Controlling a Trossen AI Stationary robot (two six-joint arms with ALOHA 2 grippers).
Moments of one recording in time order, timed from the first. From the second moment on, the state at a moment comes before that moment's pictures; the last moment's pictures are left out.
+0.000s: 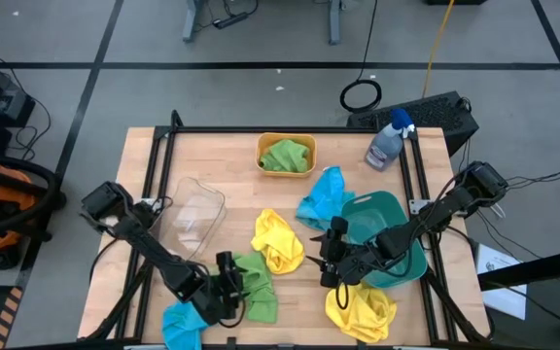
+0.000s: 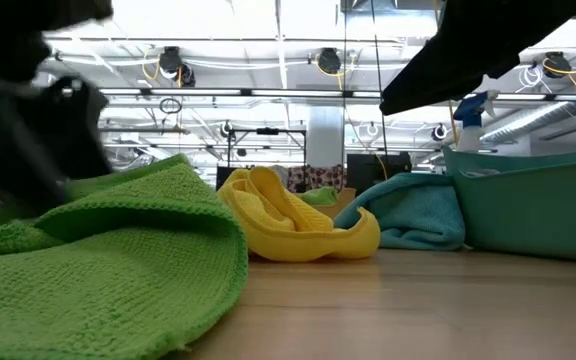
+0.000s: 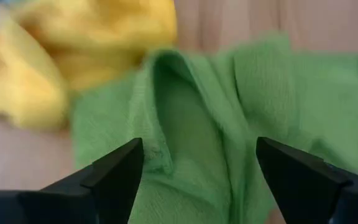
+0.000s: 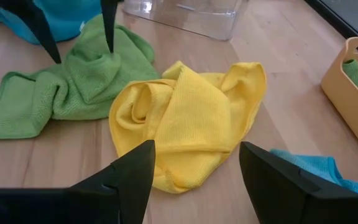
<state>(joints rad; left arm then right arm) -0.76 1.78 0.93 -0.20 -0.57 -0.68 0.54 1.54 0.86 -0.07 0.65 0.42</state>
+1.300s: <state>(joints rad) -0.84 1.46 0.93 -0.18 -0.99 -0.19 0.57 1.66 0.86 0.66 0.49 -0.07</state>
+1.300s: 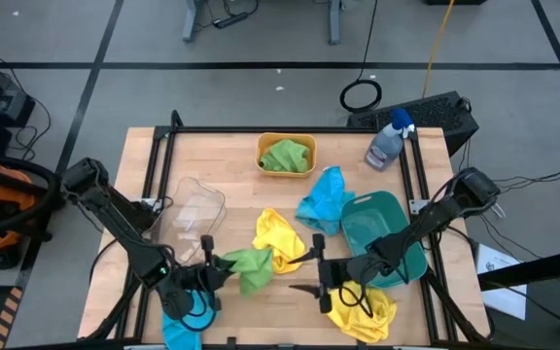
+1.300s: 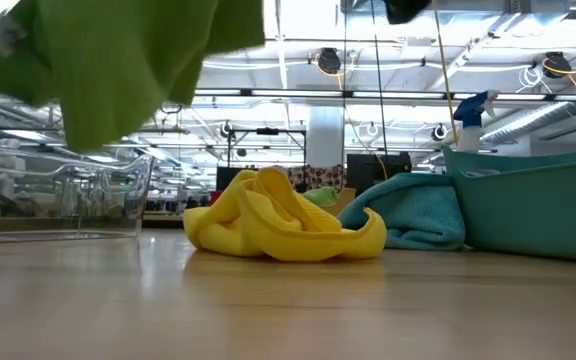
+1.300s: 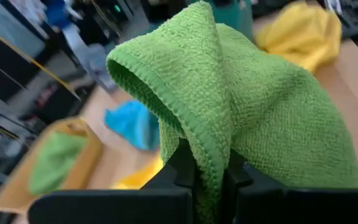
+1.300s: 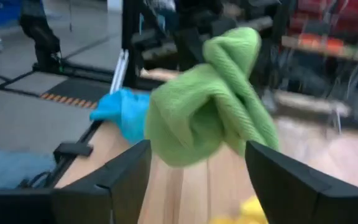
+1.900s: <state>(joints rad) -0.74 1.45 0.93 0.14 -0.80 0.07 0.52 1.88 1.05 0.87 0.50 -0.30</state>
